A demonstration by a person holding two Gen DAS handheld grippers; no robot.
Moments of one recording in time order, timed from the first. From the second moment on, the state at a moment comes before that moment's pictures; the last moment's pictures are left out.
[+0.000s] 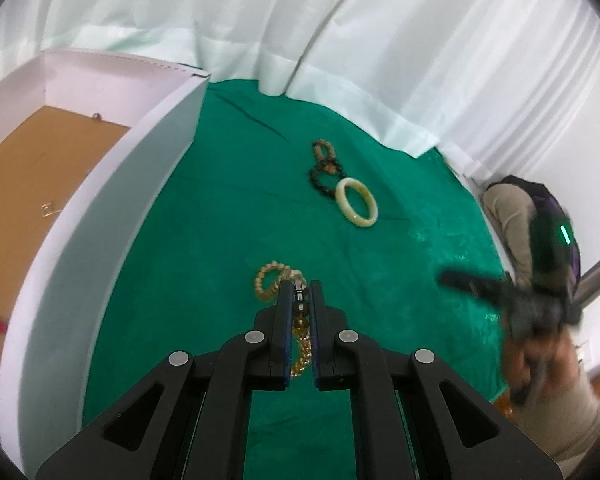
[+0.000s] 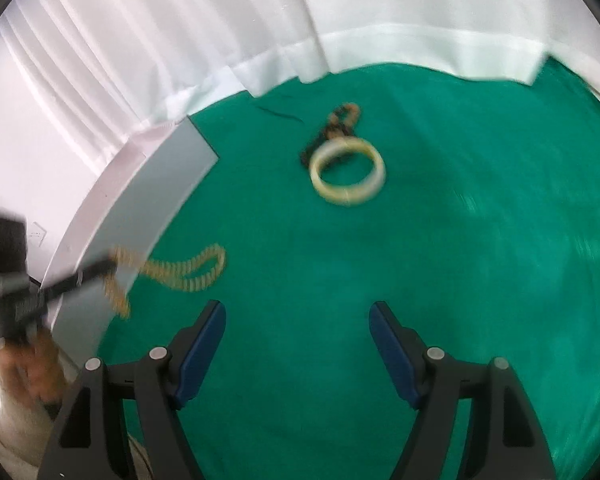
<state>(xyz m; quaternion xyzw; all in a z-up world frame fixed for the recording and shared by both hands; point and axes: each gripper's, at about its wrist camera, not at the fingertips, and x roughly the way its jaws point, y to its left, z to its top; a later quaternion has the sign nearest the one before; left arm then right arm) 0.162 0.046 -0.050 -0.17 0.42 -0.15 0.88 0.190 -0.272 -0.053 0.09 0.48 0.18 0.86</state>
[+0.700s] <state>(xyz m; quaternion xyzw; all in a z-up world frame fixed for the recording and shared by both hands) 0.150 0.058 -0.029 -0.21 0.42 -0.18 0.87 0.309 -0.229 -0.079 0.03 0.50 0.17 0.85</state>
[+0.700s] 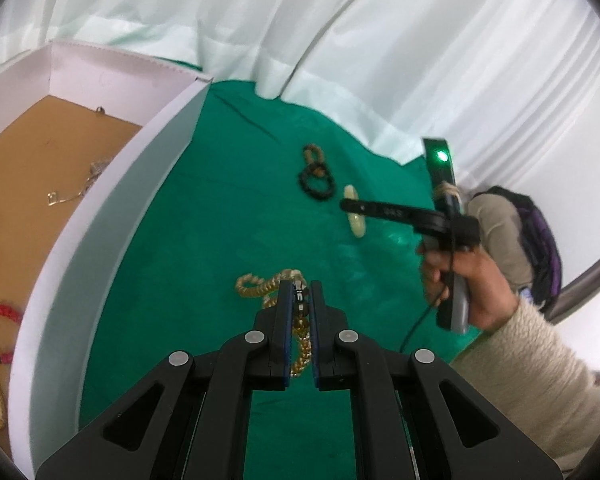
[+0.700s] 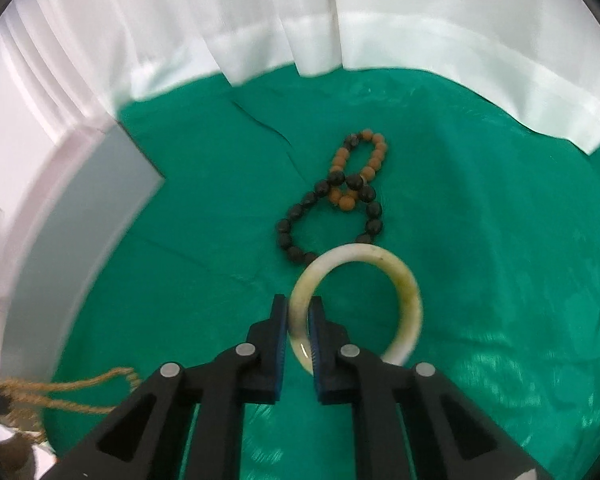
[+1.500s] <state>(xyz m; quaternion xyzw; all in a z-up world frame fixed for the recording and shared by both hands) 0.047 0.176 0.132 -0.25 0.28 -0.15 0.91 0.211 -0.140 0.045 0.07 0.42 0.36 0.83</state>
